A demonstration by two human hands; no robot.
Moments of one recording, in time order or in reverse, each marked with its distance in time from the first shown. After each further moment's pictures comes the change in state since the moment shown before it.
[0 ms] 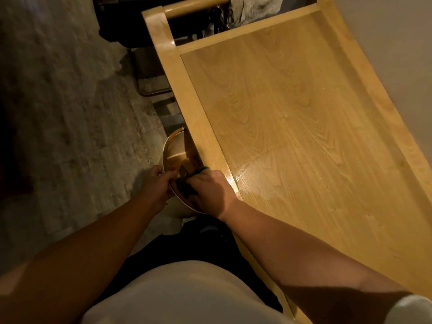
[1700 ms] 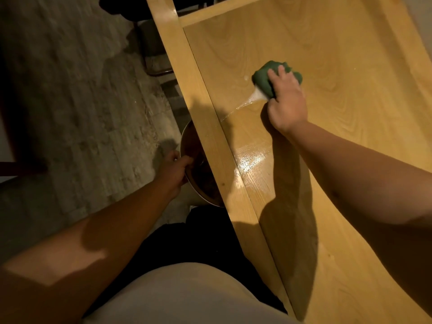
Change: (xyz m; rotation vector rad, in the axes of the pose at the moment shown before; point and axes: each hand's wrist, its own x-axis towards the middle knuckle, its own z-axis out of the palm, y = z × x) left_hand 0.027 -0.008 0.034 0.076 0.023 -0.019; right_hand 0.050 0.176 -0.097 0.109 0.322 0.500
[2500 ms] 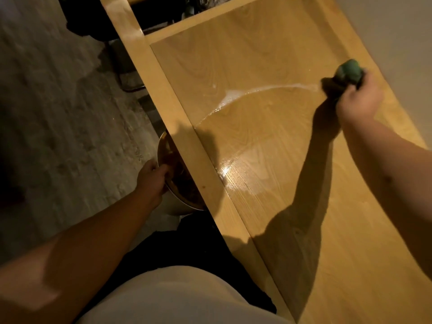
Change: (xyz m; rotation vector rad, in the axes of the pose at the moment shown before) left_hand -0.009 0.008 0.000 0.066 0.040 -0.003; right_hand -0.038 0.147 -0.110 0.124 0.558 0.554
